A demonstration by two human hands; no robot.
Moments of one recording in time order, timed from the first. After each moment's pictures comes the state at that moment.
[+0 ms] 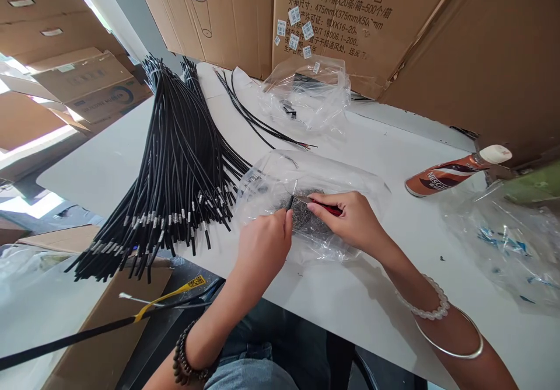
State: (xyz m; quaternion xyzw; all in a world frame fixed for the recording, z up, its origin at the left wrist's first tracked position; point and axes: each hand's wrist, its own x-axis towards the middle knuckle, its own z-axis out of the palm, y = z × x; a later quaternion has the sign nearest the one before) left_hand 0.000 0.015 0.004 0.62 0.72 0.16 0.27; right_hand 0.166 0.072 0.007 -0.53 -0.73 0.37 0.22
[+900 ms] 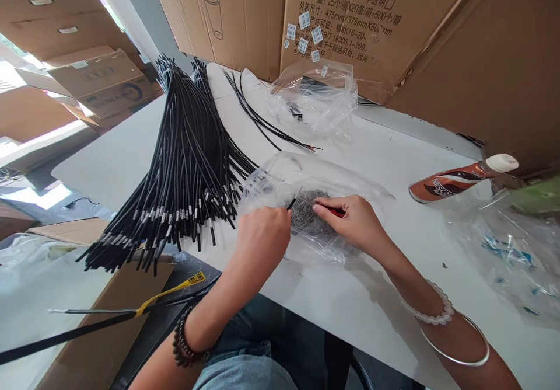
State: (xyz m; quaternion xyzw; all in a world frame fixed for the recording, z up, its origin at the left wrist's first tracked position) left_hand -0.007 0.021 0.020 0.69 0.71 -0.03 0.16; right_hand 0.166 0.071 0.010 -0.58 -0.71 0.36 0.16
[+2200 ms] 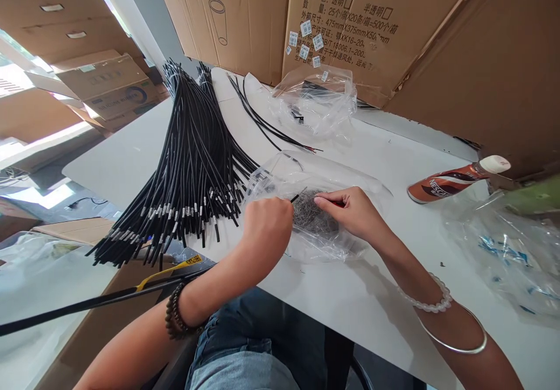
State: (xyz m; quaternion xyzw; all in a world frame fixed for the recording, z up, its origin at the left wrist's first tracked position) left_hand -0.002 0.032 0.043 0.70 0.68 -0.14 0.13; right_hand 0.165 0.082 0.011 -0.56 -0.71 0.39 0.17
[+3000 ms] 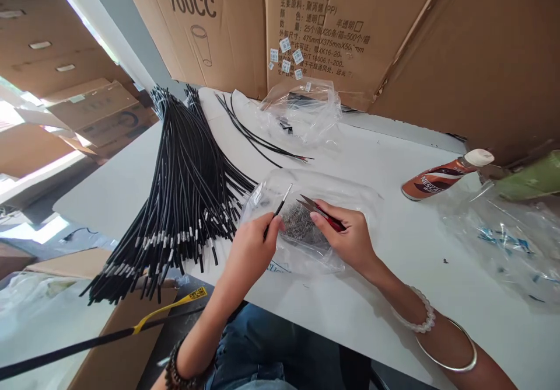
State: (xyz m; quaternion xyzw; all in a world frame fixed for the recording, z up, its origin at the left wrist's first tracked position) left_hand -0.032 0.021 0.008 0.61 0.70 0.21 0.31; right_hand 0.154 0.051 -0.012 -0.53 -0.67 0.36 0.38
